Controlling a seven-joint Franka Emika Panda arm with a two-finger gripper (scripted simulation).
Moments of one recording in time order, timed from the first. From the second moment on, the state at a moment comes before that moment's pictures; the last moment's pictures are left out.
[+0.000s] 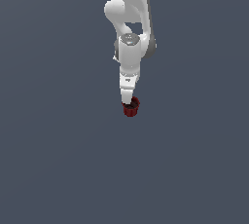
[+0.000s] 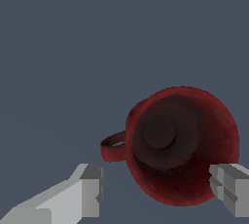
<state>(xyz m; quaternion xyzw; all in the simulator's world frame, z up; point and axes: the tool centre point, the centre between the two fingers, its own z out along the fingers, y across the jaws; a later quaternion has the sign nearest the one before) -0.123 0.027 0.107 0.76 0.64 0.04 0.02</state>
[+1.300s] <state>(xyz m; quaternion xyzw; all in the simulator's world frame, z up) -0.137 0.031 0.078 0.72 0.69 0.04 0.02</state>
